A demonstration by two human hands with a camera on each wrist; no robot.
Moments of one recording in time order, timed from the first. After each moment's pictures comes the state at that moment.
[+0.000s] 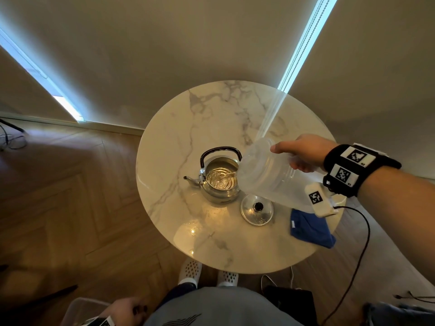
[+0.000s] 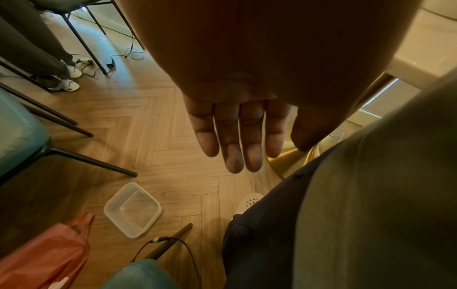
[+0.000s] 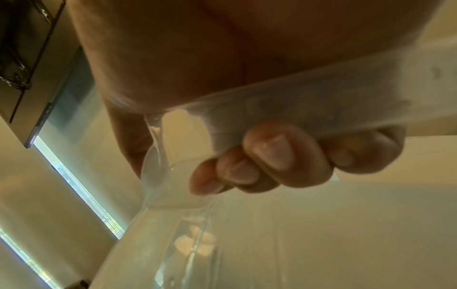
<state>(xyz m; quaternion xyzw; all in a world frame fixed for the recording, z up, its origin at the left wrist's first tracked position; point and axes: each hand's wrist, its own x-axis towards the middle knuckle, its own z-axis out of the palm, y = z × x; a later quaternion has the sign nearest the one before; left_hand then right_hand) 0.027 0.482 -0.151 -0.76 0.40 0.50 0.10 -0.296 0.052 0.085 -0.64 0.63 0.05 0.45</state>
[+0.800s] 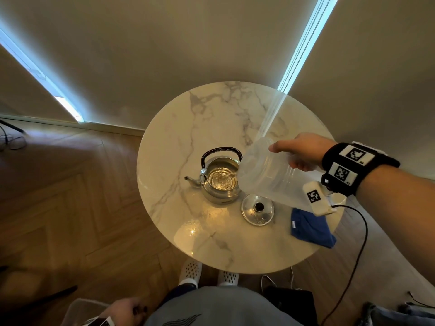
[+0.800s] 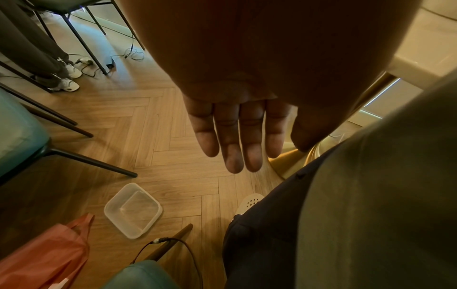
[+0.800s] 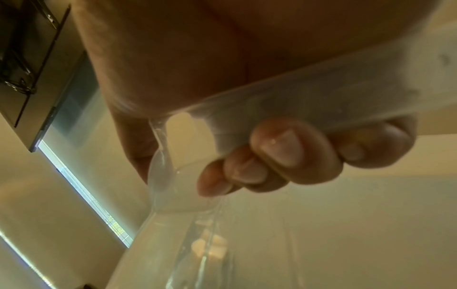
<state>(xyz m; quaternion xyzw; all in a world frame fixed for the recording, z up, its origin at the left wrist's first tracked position) 0.038 0.486 -0.158 -0.75 0.40 0.51 0.13 -0.289 0.051 0.086 -0.64 0.63 0.05 0.43</state>
